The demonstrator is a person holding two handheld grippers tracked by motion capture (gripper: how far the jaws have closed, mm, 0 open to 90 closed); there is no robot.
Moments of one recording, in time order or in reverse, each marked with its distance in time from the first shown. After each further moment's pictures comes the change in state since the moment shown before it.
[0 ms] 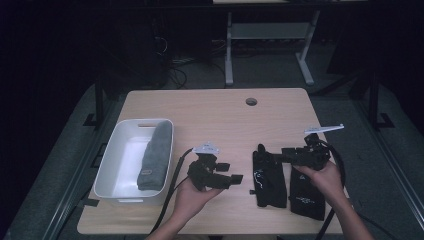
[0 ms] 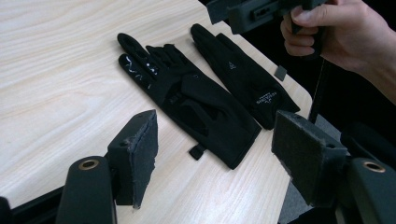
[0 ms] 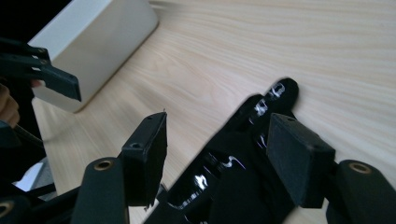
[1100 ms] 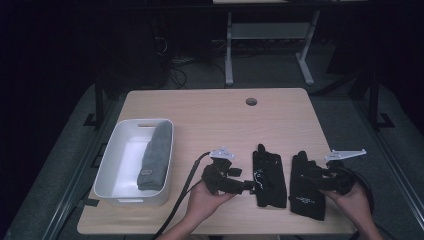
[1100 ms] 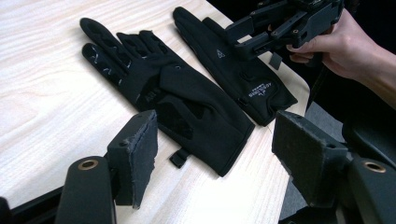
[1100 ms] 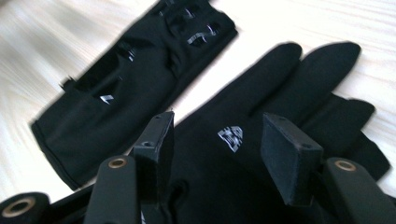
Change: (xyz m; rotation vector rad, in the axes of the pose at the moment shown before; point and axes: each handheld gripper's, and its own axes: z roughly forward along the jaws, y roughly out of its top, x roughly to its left) left arm -0.011 -0.003 0.034 0.051 -0.030 0.026; right arm -0.033 -0.075 -0.036 0.096 -0.218 -0.088
